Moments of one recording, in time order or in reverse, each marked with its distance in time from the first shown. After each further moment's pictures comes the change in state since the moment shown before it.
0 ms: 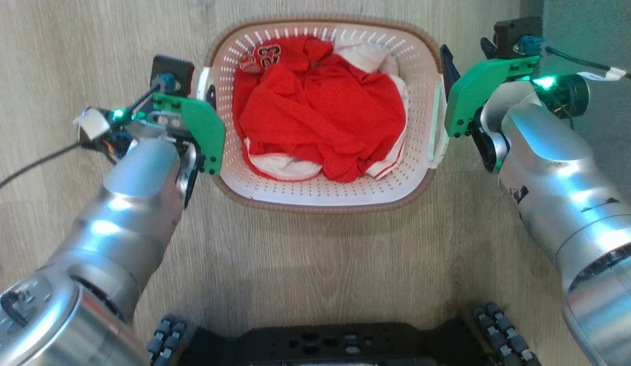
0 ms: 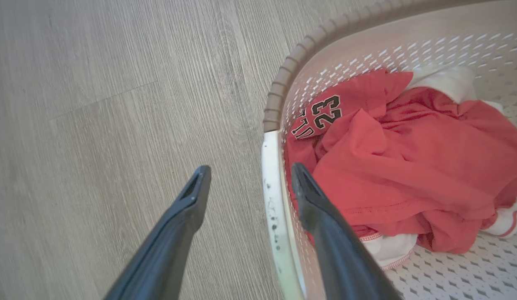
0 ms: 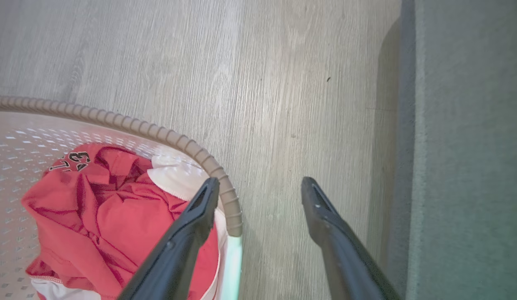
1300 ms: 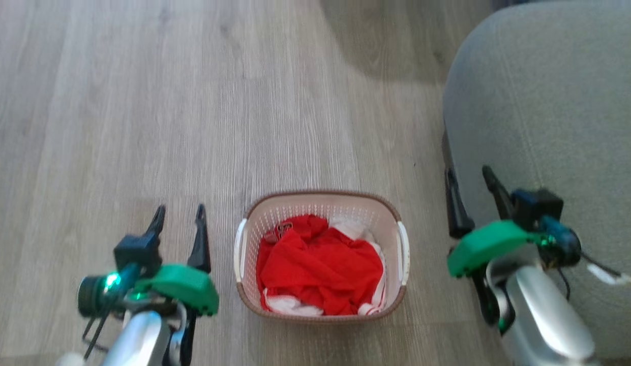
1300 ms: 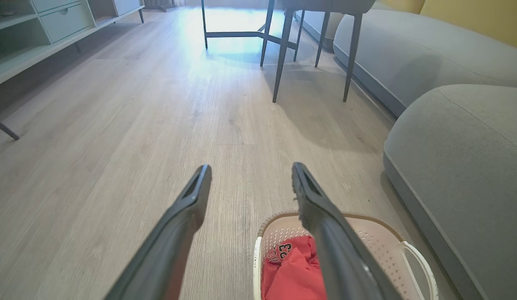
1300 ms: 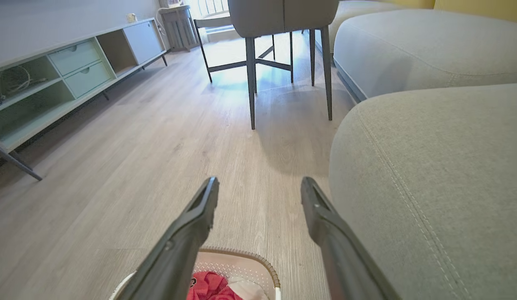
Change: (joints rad) left arm 0.889 0.117 0.715 -0.951 0.478 0.087 -0.058; right arm 0.819 0.006 -0.502 -0.860 -0.356 0.000 -0.010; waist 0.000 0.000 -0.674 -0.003
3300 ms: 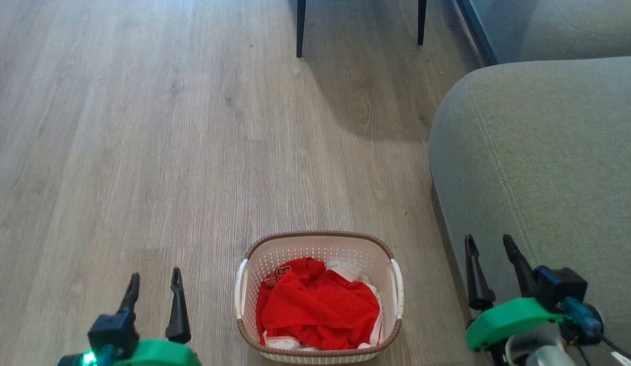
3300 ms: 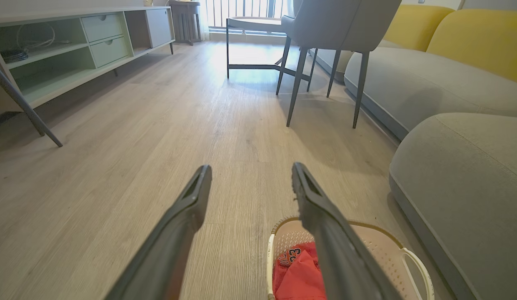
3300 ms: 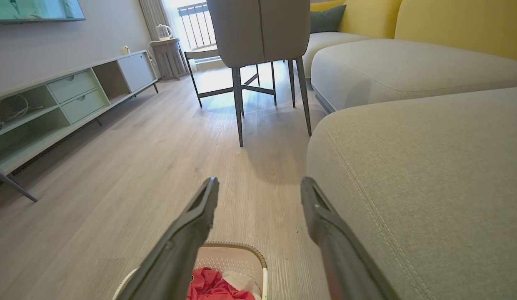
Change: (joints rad) left arm 0.342 -0.077 0.225 -0.223 0.159 -0.054 0.000; right arm 0.337 0.016 -0.083 -0.250 -0.049 0.000 0.000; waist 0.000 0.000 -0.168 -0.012
